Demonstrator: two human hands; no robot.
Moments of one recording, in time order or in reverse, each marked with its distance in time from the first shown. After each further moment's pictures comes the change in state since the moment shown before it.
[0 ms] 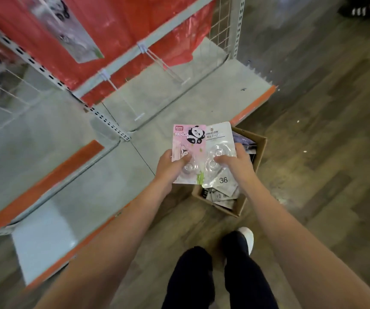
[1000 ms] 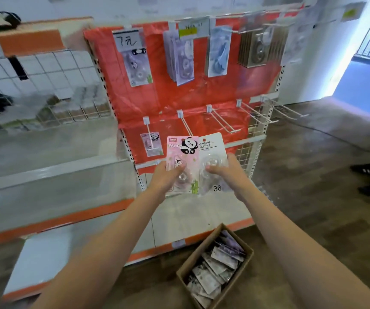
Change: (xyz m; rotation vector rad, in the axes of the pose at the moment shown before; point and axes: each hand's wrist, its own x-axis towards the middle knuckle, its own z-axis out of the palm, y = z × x) left_hand -0.203 0.246 -0.034 -0.196 0.337 0.333; right_hand -0.124 -0.316 -0.057 -0.228 -0.430 -0.550
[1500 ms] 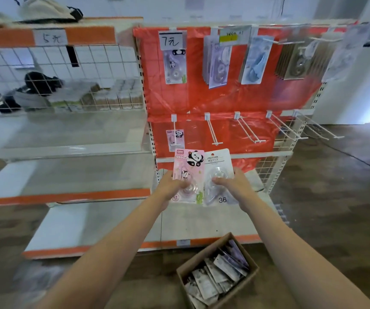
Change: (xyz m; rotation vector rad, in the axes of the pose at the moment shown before) left_hand -0.002 -0.055 -0.023 -0.139 -0.009 -0.119; right_hand 0.006 0.024 0.019 -0.065 -0.084 0.142
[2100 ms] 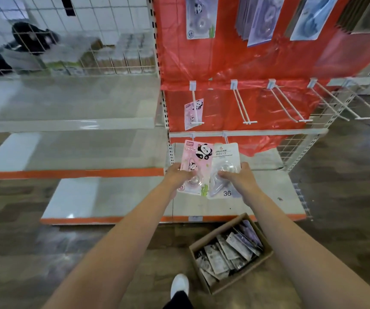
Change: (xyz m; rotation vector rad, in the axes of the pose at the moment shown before) left_hand 0.080 -0.044 -0.036 -0.034 0.080 -0.204; right_hand 0.073 0.046 0.073 -0.096 0.021 0.198
